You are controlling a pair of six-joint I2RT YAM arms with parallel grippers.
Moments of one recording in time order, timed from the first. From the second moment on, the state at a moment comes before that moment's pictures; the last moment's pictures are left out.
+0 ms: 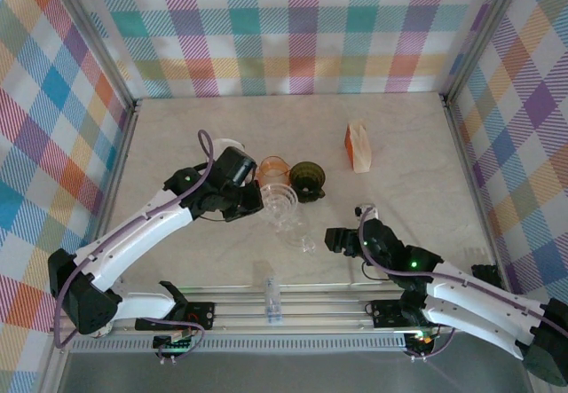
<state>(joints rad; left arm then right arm) -0.73 1.27 1.22 -0.97 0.06 -0.96 0.89 0.71 0.34 -0.31 0.19 0.79</state>
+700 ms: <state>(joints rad) -0.72 1.15 1.22 -1.00 0.04 -0.93 0.77 1.40 0.55 -0.08 -0.14 0.77</state>
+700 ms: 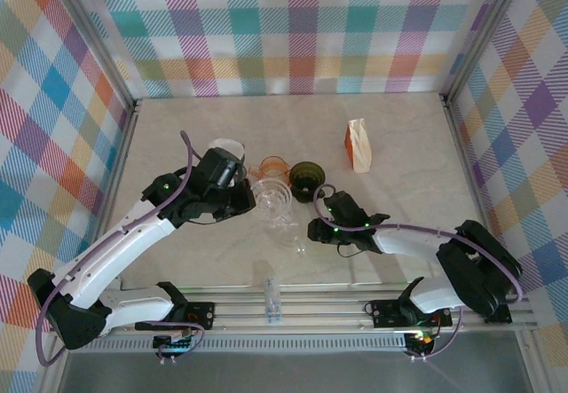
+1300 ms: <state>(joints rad) -0.72 1.23 1.14 -0.94 0.14 -0.92 0.82 1.08 0.52 -0.24 0.08 0.80</state>
